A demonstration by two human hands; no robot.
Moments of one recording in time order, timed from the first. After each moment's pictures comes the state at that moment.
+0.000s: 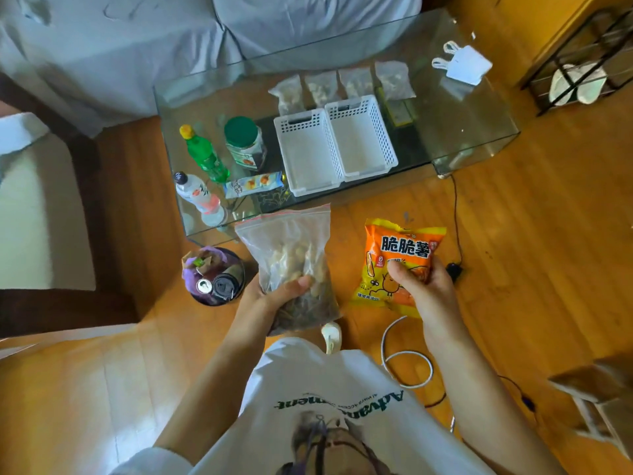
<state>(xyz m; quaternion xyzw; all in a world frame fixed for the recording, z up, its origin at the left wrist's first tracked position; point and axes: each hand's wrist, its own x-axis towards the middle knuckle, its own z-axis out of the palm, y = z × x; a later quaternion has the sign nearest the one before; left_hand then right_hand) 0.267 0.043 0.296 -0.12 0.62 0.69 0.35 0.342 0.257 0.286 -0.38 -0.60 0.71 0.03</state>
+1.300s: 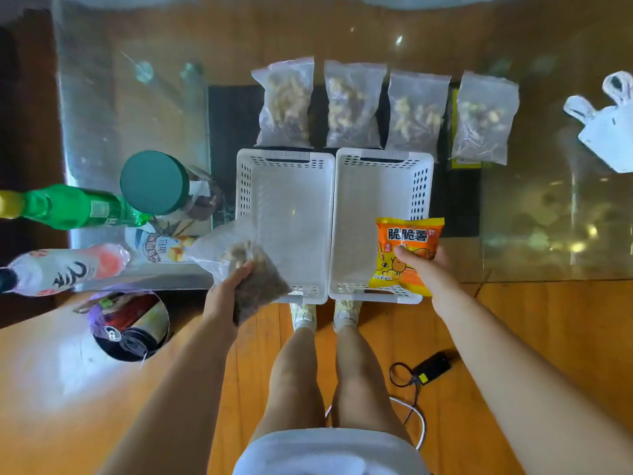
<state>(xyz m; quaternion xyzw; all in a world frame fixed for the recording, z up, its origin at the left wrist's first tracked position) -0.060 0.201 0.017 -0.57 0.50 0.60 0.26 -0.065 0.509 -0.007 -0.46 -0.67 0.53 -0.25</state>
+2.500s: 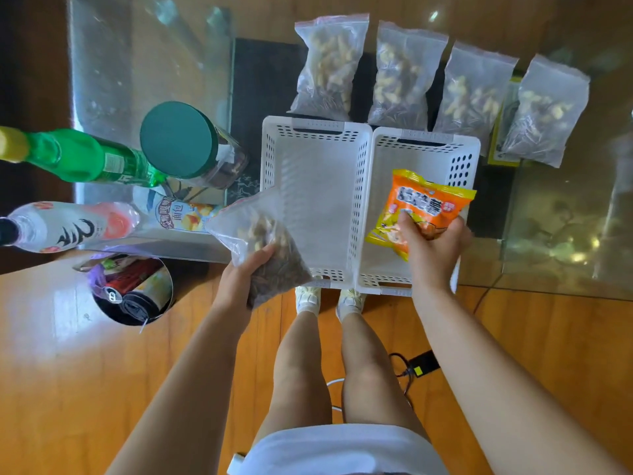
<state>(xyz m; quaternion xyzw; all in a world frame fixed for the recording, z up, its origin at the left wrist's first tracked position) -0.052 0.185 0.010 -0.50 0.46 0.67 0.30 -0.090 0.425 0.007 -0.41 -0.76 0.50 -0.04</state>
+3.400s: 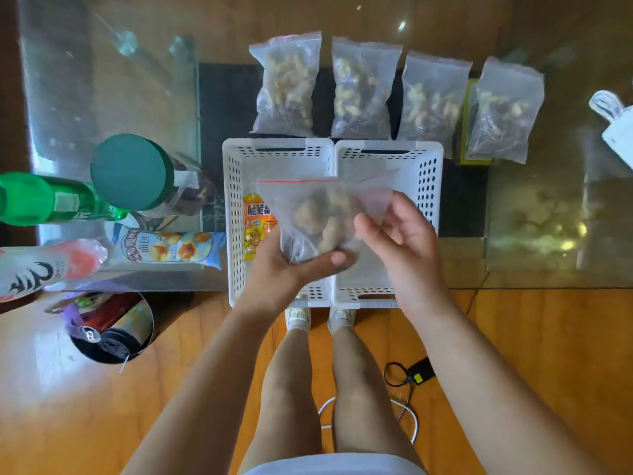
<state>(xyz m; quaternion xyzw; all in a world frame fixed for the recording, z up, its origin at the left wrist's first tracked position) -0.106 0.272 0.059 -0.16 0.60 0.72 0.29 -0.116 0.426 0.078 -0.14 -0.64 0.74 -0.14</state>
